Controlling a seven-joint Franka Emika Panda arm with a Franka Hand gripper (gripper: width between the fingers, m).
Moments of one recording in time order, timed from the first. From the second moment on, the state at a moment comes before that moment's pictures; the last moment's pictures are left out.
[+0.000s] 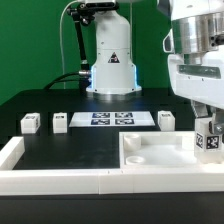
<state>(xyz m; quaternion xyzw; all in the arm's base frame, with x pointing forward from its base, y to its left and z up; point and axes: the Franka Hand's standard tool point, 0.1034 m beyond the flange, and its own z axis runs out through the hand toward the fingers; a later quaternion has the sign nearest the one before) 0.620 0.118 0.077 -0.75 0.66 0.00 0.07</state>
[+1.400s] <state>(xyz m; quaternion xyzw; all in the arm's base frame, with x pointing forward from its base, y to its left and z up) 0.619 0.123 0.077 -0.99 0.14 -0.04 0.06</state>
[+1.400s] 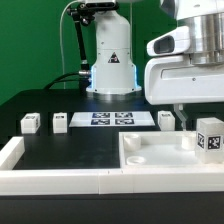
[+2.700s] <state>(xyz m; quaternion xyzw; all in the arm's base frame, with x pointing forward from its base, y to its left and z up) 0.620 0.112 0.075 -1.00 -0.04 -0.05 0.03</state>
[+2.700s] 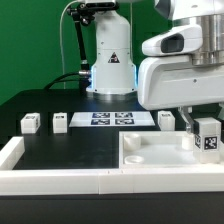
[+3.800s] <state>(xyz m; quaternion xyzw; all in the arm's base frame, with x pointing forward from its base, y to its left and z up) 0.617 0.098 0.074 -0.94 0.35 -0.05 0.03</state>
